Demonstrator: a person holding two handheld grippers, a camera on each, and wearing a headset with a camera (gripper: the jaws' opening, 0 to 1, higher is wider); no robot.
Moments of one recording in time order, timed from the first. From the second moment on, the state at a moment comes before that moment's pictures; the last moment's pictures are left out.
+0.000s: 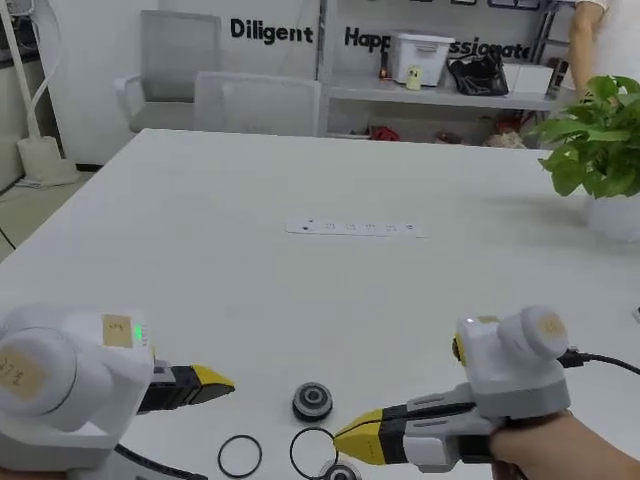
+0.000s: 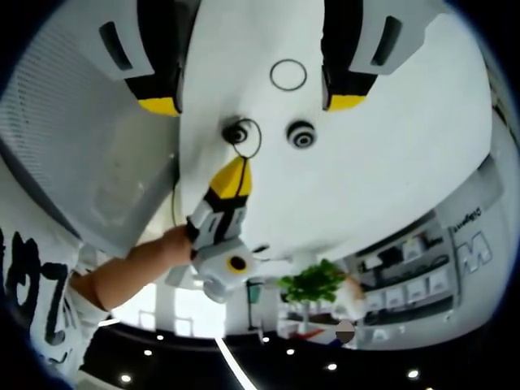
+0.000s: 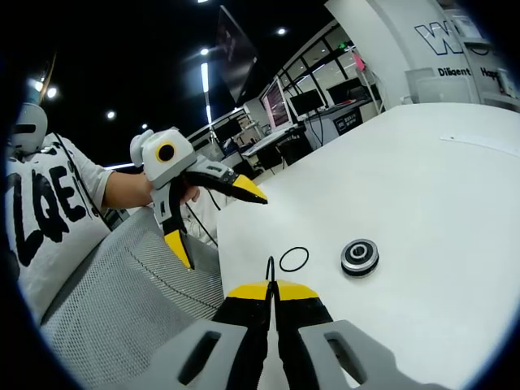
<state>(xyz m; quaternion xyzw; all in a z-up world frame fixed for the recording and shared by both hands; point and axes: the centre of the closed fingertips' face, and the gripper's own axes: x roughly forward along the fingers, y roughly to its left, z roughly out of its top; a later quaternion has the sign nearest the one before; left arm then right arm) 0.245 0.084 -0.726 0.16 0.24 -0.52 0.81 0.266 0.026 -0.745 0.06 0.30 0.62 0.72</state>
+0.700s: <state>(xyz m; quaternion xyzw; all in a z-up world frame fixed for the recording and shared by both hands) 0.250 0.105 -0.722 0.16 0.24 -0.49 0.82 0.275 0.044 -0.743 0.05 0.30 0.63 0.72</state>
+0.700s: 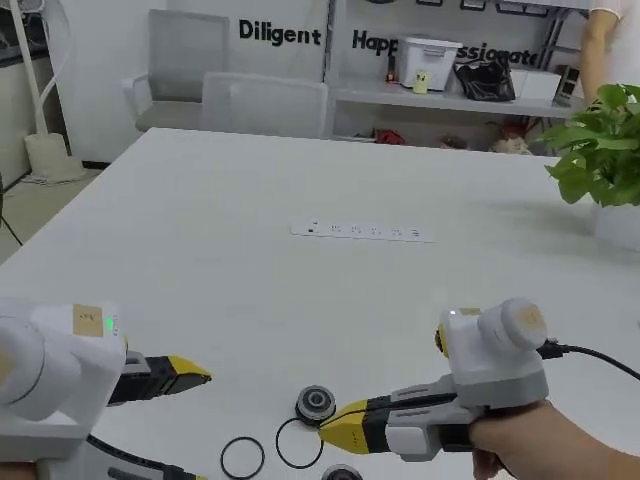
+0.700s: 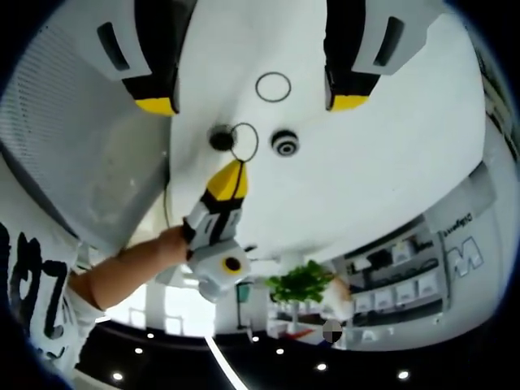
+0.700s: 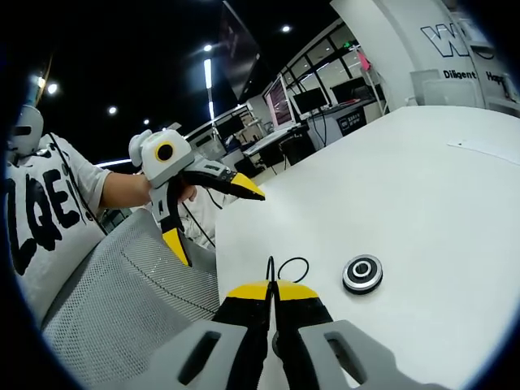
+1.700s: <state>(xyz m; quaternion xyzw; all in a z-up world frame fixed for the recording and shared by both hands) 0.253 0.120 -0.726 0.15 0.25 -0.48 0.83 0.277 0.070 -0.762 0.03 0.32 0.64 0.70</state>
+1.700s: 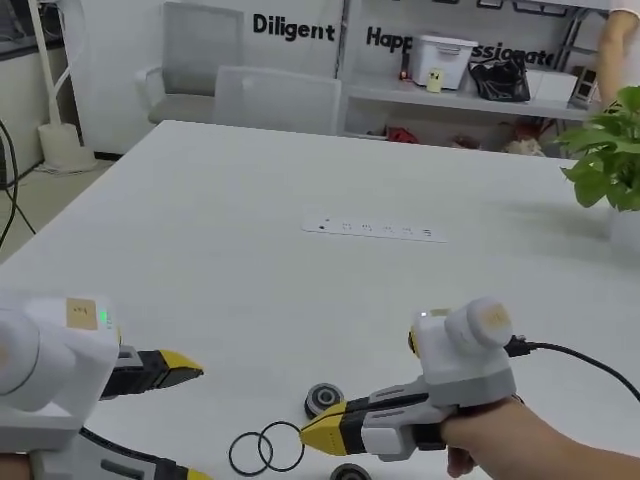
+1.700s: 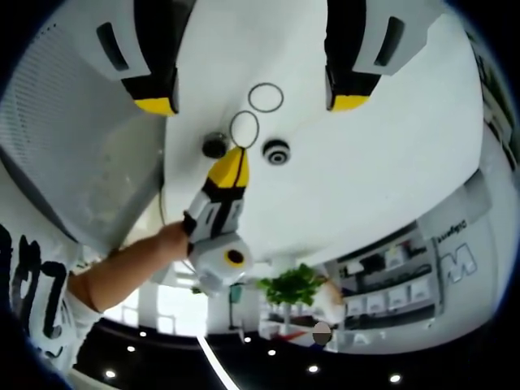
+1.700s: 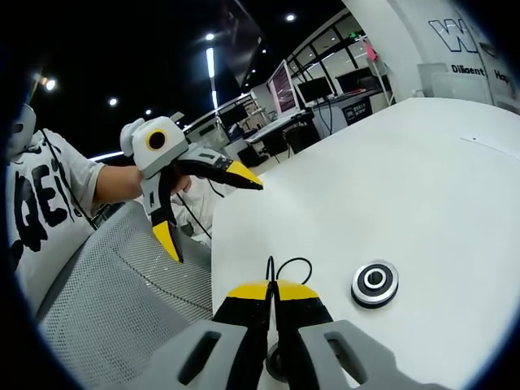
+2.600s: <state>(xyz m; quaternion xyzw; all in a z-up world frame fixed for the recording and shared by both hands) 0.251 0.126 -0.733 0.14 0.26 -0.47 0.83 0.269 0.081 -0.789 0.00 0.35 0.64 0.68</state>
